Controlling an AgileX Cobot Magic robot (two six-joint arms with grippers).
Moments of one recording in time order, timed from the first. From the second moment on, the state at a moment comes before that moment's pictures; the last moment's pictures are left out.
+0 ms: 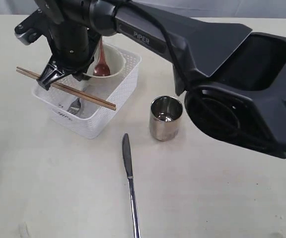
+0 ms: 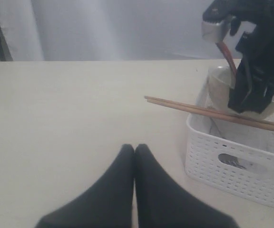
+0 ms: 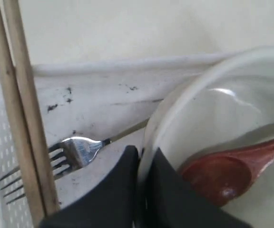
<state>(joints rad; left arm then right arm) -0.12 0.00 0.00 0.07 0.33 -0.11 0.91 2.44 -2.33 -0.15 1.23 -0.06</state>
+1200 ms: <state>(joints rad) -0.12 0.00 0.00 0.07 0.33 -0.11 0.84 1.99 -1.88 -0.22 1.22 -0.02</state>
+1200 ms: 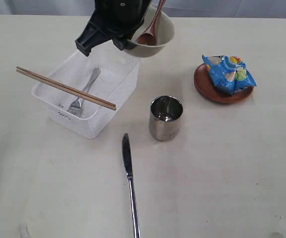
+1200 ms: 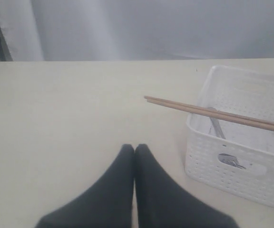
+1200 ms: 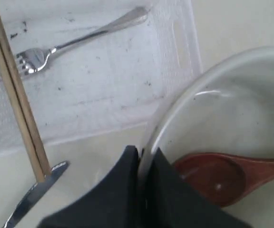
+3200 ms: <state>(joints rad) -0.12 0.00 0.00 0.07 0.33 -0.11 0.70 1.51 -0.65 0.05 0.72 0.10</state>
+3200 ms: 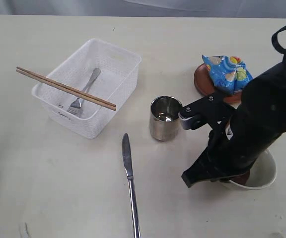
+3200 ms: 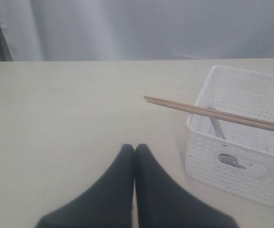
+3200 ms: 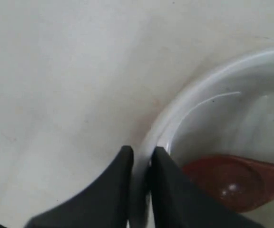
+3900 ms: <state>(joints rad) -0.12 0.00 0.00 0.07 0.33 -0.11 0.70 1.41 -0.91 0.09 0.93 0.09</state>
